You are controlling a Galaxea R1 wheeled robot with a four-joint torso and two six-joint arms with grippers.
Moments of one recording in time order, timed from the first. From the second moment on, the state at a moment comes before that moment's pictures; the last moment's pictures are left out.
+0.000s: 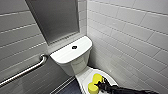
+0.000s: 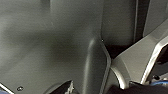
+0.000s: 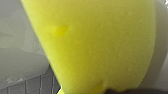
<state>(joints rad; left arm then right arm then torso) 1.46 2.74 -2.17 0.11 0.08 -0.13 -0.66 2.83 -2.11 1.32 0.04 -0.57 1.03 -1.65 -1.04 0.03</state>
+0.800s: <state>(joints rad) 1.46 2.74 -2.17 0.12 0.08 -0.13 -0.86 2.39 -1.54 1.27 0.37 -0.56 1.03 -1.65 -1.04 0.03</state>
